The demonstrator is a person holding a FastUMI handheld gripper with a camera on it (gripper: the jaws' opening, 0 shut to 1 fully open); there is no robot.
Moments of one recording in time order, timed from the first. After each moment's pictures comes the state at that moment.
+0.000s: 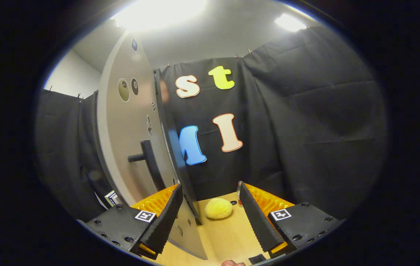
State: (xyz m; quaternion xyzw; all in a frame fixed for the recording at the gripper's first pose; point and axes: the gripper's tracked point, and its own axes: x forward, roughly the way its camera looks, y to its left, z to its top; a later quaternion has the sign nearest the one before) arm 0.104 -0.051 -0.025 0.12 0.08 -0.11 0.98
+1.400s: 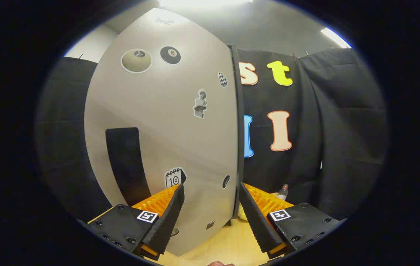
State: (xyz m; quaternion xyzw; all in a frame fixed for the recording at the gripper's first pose) arm 0.196 0.159 -0.038 0.05 0.13 0.00 0.99
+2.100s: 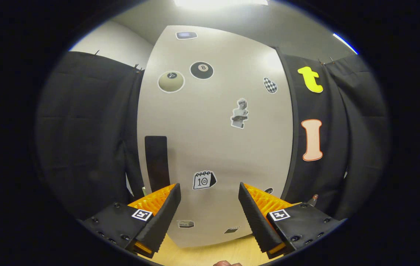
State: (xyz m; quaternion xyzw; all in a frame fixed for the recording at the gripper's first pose) arm 0.246 0.248 -0.006 0.03 0.08 0.07 0.99
